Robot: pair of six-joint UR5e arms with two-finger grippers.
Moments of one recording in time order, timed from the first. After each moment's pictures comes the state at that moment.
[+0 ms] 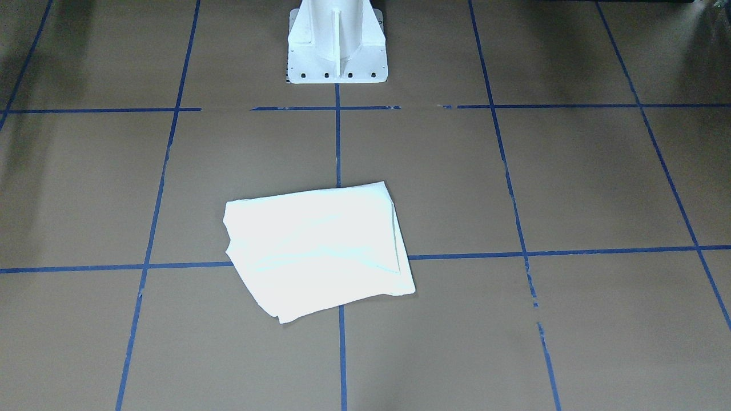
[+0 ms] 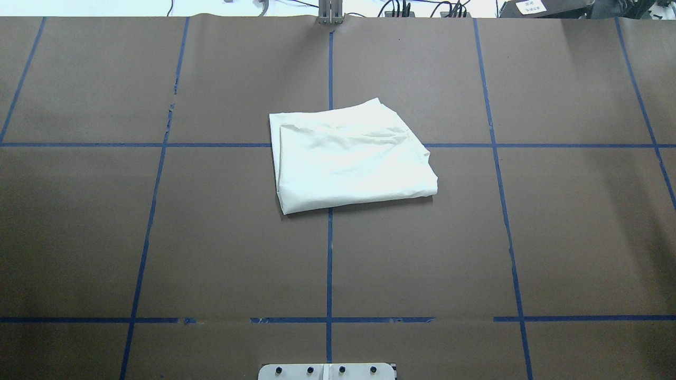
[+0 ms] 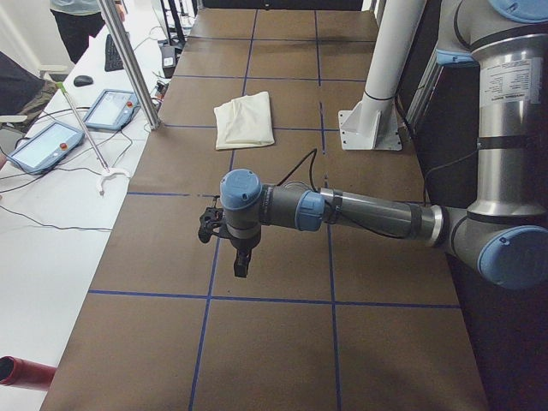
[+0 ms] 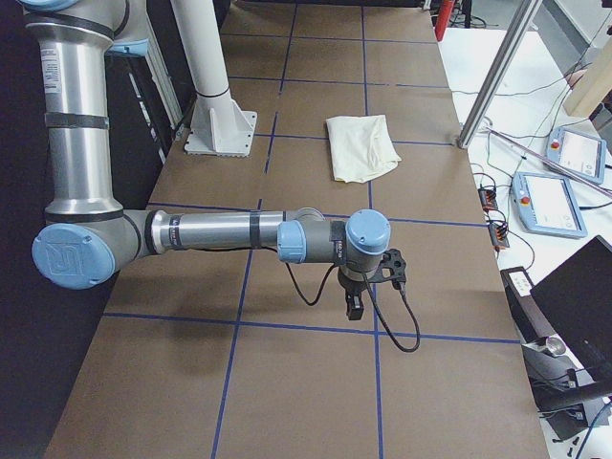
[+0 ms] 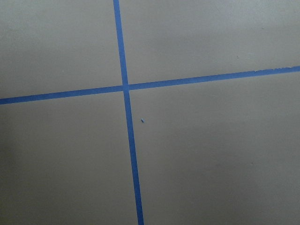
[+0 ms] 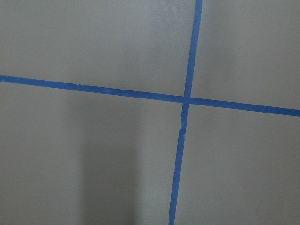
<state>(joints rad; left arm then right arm) -1.53 -1.48 -1.82 -1.54 -2.39 -0.01 1.52 -1.56 1.64 -1.62 2.38 -0.05</state>
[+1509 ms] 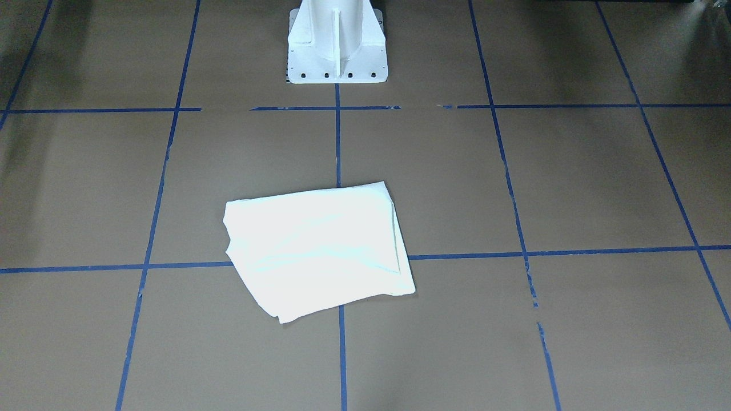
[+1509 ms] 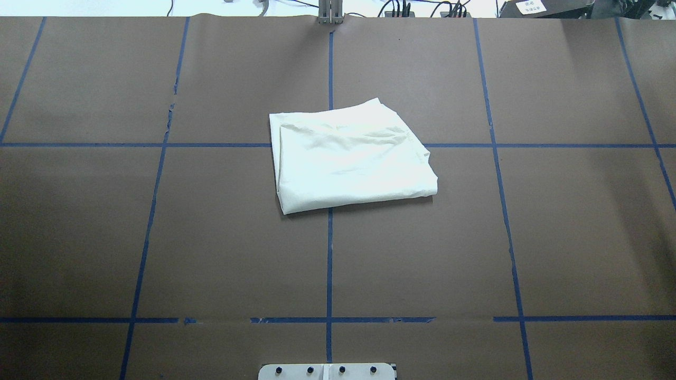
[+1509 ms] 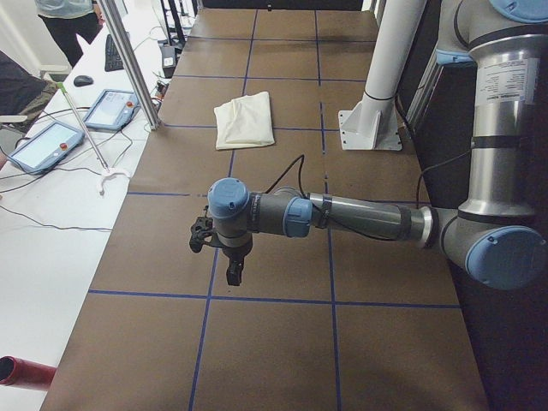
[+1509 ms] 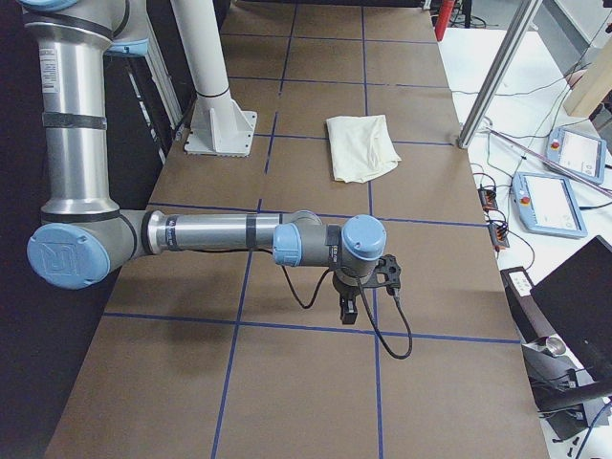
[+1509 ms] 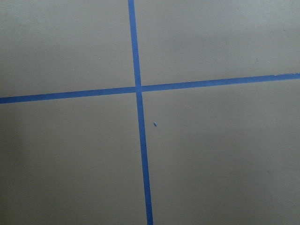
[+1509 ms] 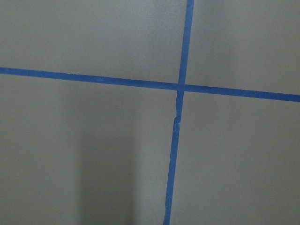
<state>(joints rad) -1.53 -1.53 -1.73 -1.54 -2.36 -0.01 1.52 -1.58 1.64 -1.61 2.38 -0.05</state>
